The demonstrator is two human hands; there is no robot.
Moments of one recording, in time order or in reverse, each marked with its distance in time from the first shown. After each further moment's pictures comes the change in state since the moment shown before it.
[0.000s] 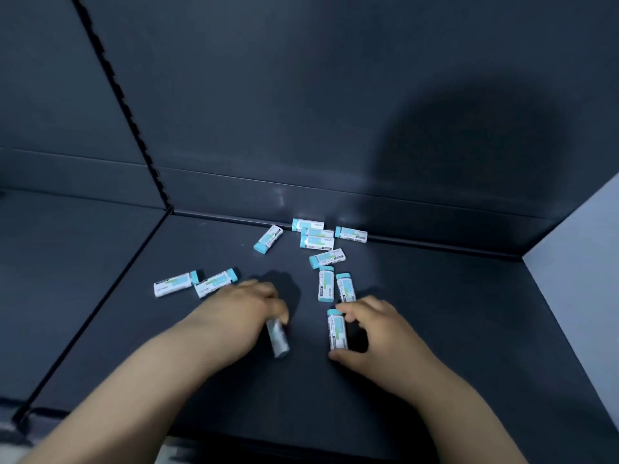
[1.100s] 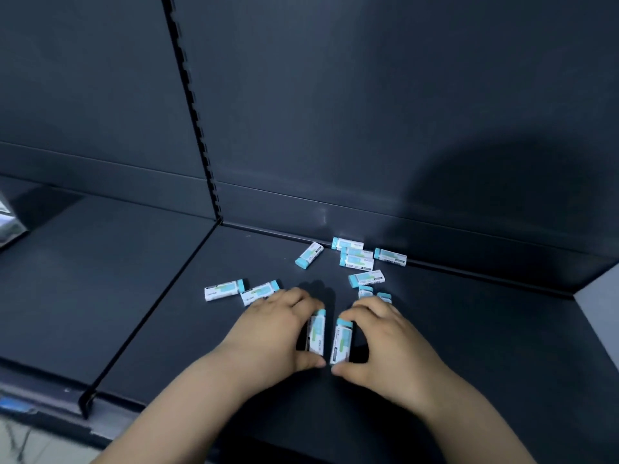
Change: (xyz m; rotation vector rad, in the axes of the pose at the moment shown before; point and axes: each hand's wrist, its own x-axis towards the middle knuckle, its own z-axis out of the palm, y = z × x) left_hand -0.024 0.010 -0.001 -0.082 0.174 -0.162; right_hand 0.023 -0.043 0.005 -0.152 -0.015 -0.144
